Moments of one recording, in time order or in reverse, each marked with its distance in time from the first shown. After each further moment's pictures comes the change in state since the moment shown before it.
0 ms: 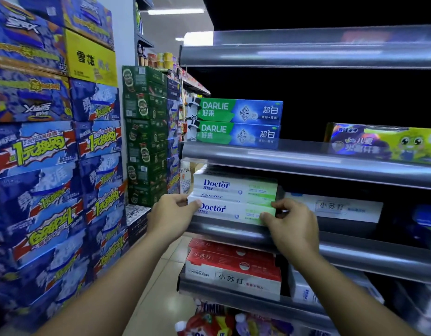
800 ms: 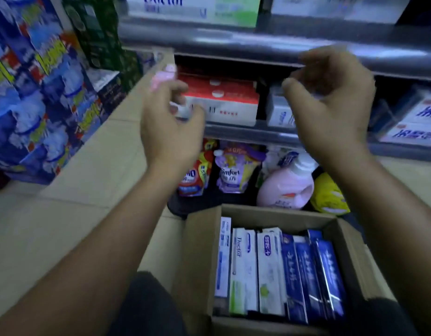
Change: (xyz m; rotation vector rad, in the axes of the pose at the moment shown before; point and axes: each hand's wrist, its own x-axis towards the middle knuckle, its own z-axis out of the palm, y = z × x) left_hand -0.155 -0.067 0.093 -0.125 0.216 0.294; right_hand -0.109 0.062 -0.067 0.163 0.046 -0.223
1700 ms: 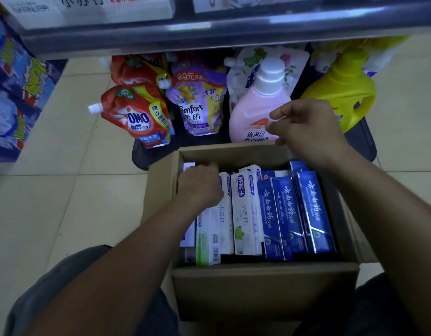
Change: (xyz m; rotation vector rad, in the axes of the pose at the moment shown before) left_hand -0.222 -0.104 0.121 1.014 -1.277 -0.012; right_hand -0.137 0.168 -0.067 -0.007 -0.423 0.779
